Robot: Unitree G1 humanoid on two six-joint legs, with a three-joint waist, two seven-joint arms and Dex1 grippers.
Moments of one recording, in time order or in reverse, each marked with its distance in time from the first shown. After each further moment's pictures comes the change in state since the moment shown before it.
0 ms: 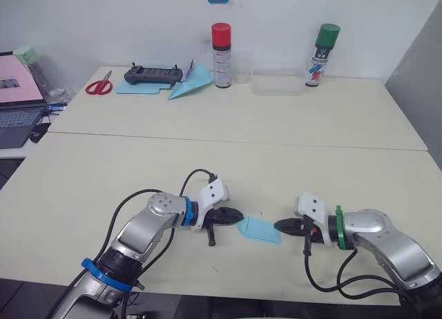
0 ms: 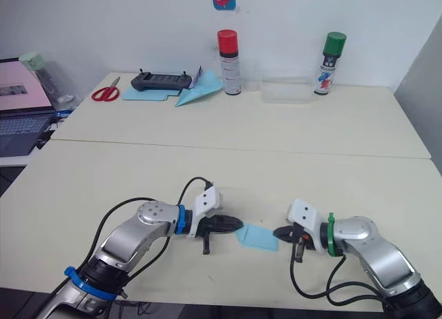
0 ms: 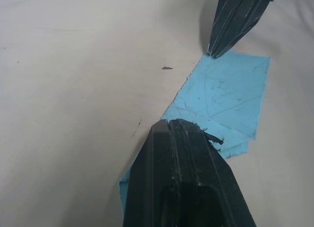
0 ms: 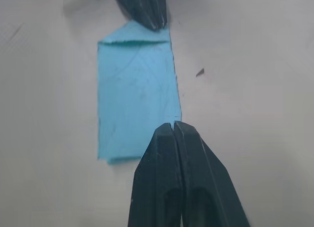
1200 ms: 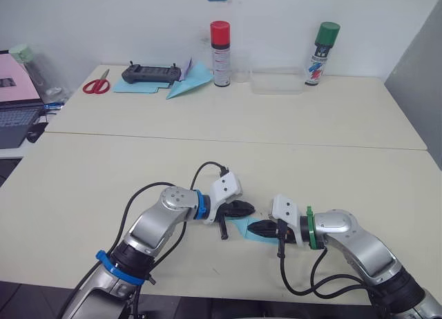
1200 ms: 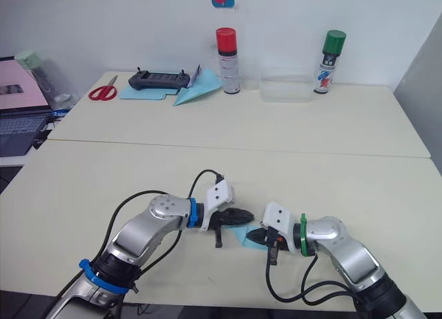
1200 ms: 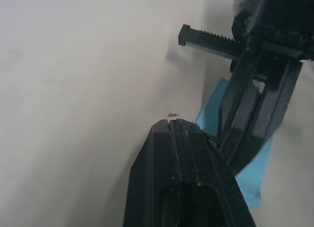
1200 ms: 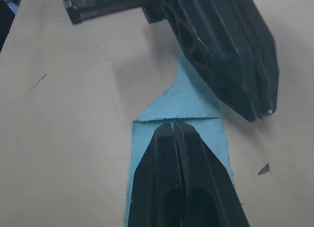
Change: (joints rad) left arm -0.058 -0.073 -0.041 -0.019 0.050 0.037 0.044; right arm -0.118 0.189 0.164 0.082 -0.049 -0.074 -0.028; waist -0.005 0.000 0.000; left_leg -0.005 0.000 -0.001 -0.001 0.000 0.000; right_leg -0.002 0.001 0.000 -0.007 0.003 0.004
